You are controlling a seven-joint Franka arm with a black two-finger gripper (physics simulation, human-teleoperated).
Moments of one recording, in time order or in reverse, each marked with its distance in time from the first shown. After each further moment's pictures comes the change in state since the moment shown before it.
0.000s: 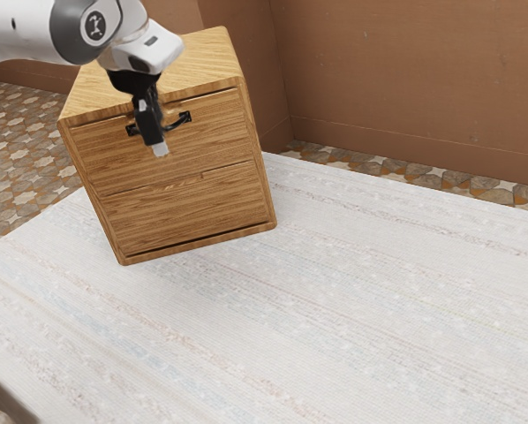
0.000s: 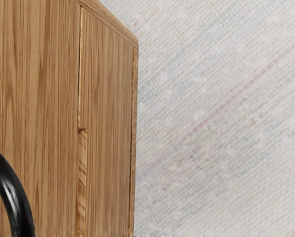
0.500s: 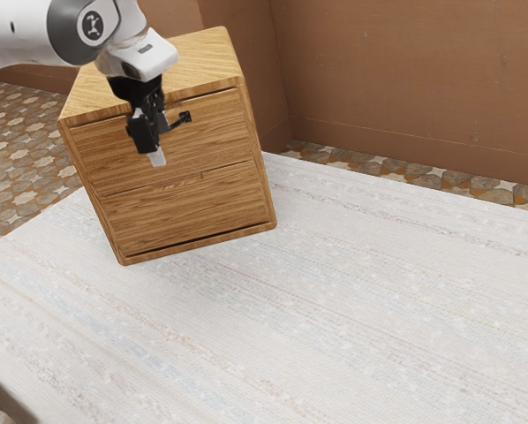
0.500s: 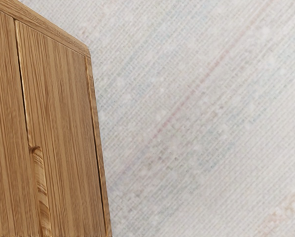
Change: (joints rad) arm 0.015 0.007 0.003 0.000 -0.062 -0.046 0.154
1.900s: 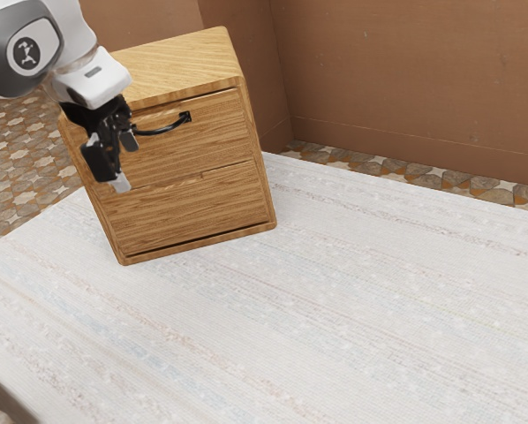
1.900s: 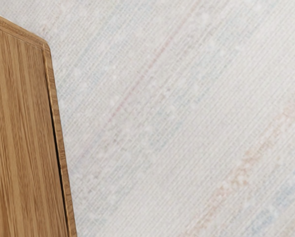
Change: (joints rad) arm 0.090 -0.412 -0.057 -0.555 -0.044 0.197 0.044
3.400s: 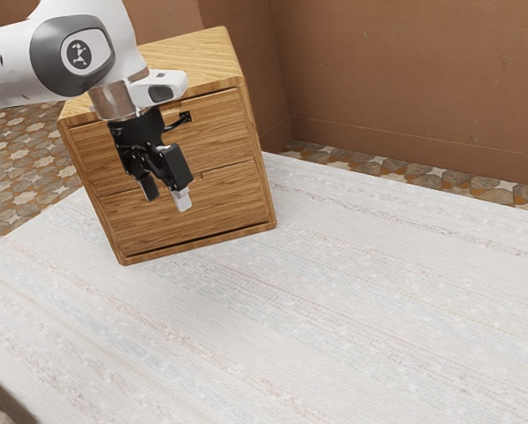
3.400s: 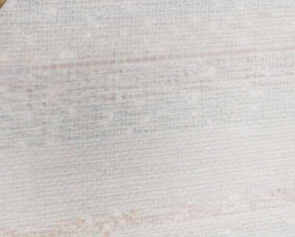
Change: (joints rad) arm 0.072 0.200 -0.122 0.159 -0.125 -0.203 -0.854
